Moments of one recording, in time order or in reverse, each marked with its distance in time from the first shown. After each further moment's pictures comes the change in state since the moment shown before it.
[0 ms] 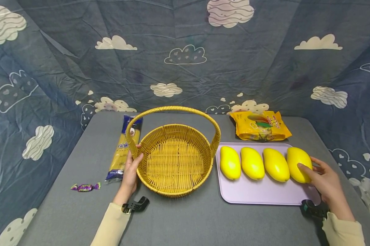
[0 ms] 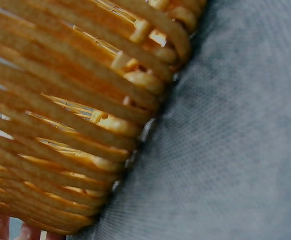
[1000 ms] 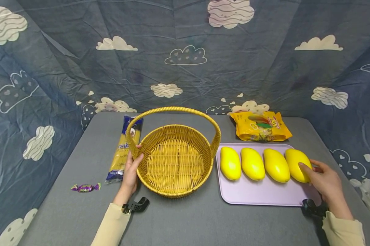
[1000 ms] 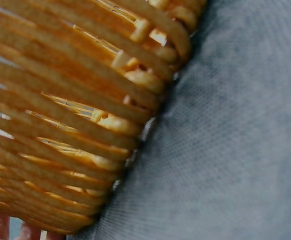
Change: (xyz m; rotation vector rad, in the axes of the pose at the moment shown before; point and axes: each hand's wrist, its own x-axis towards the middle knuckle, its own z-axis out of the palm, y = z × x) left_hand 0.000 -0.001 -0.001 0.003 -0.004 0.011; right_hand 0.000 -0.009 -0.003 -0.126 0.006 0.041
